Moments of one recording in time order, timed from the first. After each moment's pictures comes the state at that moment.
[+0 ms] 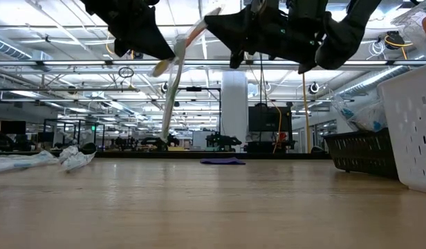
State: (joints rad) left arm -0.22 1.32 0.91 -0.28 -0.47 -0.43; right arm -0.16 1.69 0.74 1.20 -0.41 0.24
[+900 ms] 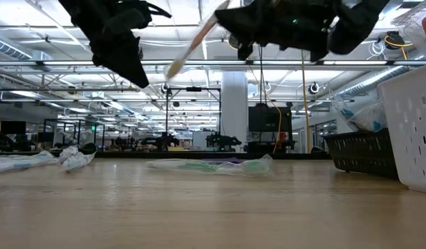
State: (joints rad) left arm -0.20 1.32 0.91 -0.56 -0.53 -0.57; right arm -0.14 1.54 0.72 0.96 -0.45 0.13
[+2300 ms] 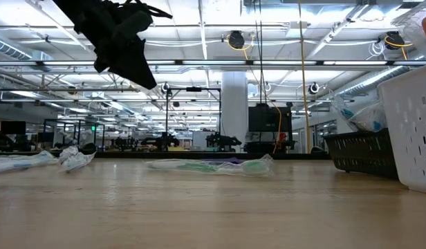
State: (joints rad) left arm -0.20 1.32 0.85 -0.41 -0.58 -0.61; right arm 0.86 0.82 0.66 -0.17 0.23 0.22
